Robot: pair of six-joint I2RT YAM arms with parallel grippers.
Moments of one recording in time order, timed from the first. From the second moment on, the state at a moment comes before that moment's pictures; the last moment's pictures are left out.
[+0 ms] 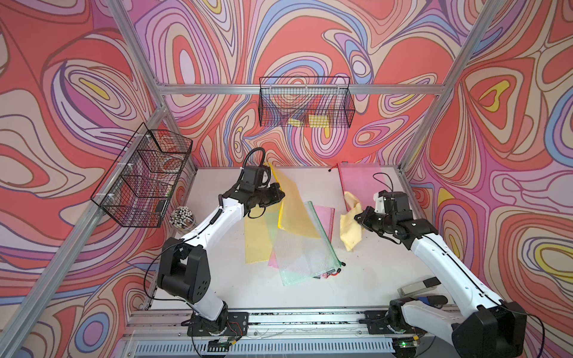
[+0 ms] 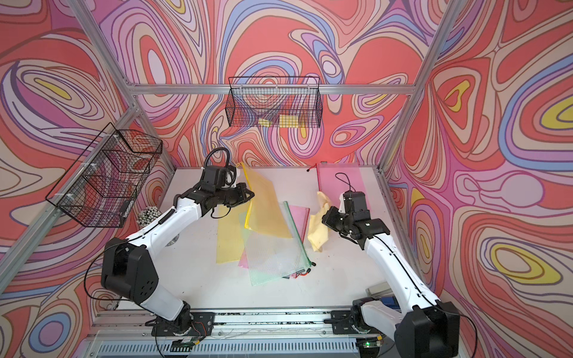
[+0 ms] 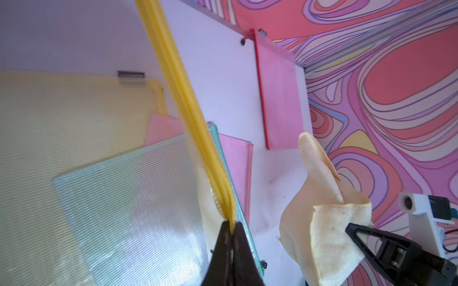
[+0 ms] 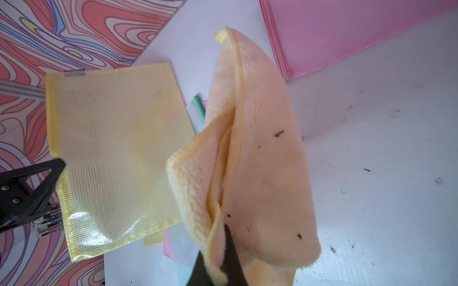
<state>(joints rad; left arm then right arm) -0.38 1.64 1.39 -0.43 0.40 -0.64 0.17 1.11 0.95 -0.62 -0.25 0.67</state>
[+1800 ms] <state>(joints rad) -0.52 2.07 1.87 -0.30 0.33 -0.57 0.13 1.01 0.86 -0.60 -0.32 0.73</state>
